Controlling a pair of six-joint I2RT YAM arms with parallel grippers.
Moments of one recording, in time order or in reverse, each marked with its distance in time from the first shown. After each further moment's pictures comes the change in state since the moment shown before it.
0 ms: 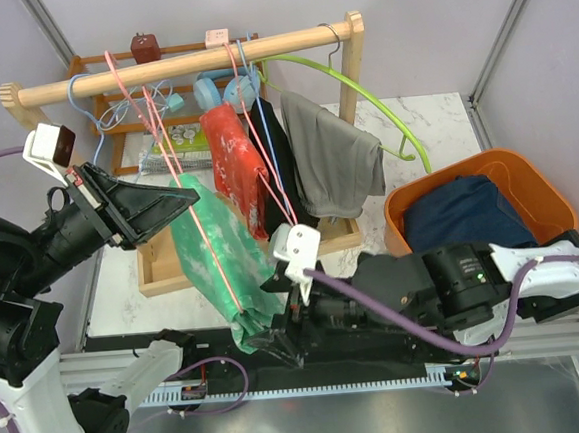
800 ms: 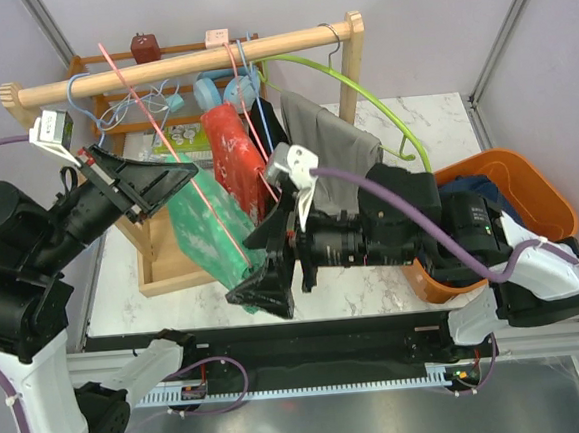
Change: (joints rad) left arm 0.000 0.041 -0.018 -0.040 -0.182 0.139; right arm -0.272 0.122 0.312 -0.045 -0.336 0.103
